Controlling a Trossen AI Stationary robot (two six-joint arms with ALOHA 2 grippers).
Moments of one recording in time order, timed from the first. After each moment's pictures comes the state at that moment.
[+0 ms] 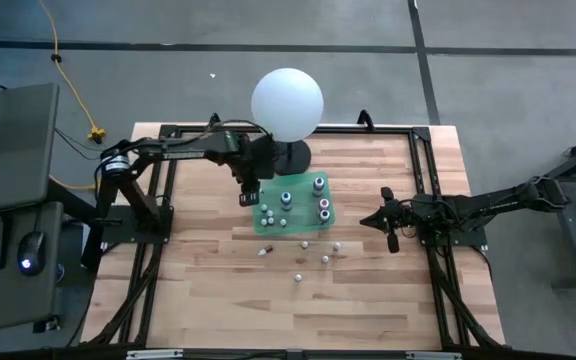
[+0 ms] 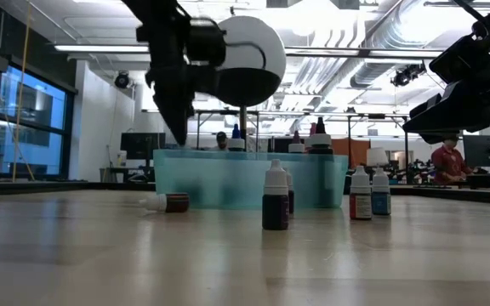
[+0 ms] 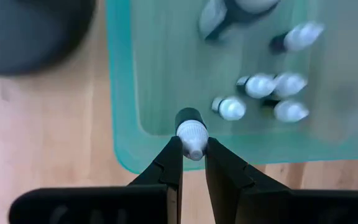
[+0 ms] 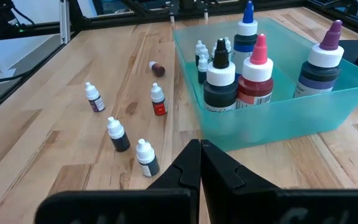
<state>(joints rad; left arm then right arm) 0.34 1.67 1.28 -0.91 0.14 0.24 0.10 0.46 0.01 0.14 0.06 0.15</state>
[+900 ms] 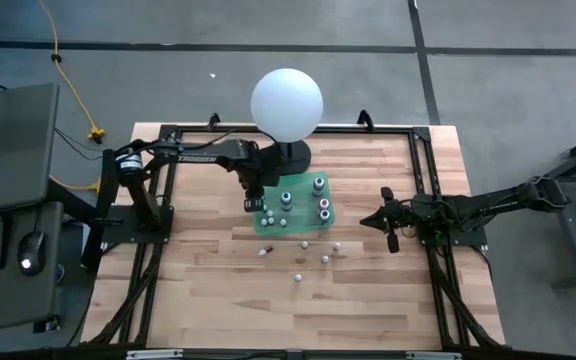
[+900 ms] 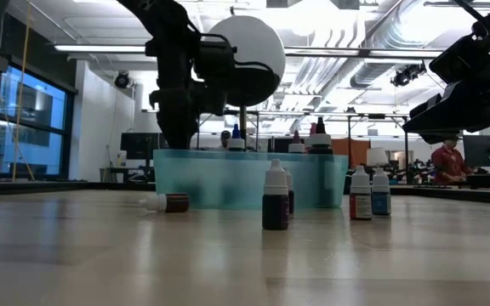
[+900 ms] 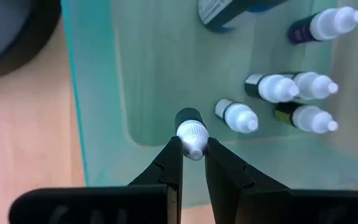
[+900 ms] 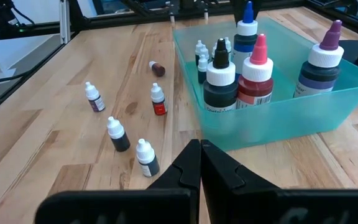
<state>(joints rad) 0.32 1.78 1.28 -0.87 0.11 0.23 0.10 0.46 0.01 0.14 0.06 0.15</state>
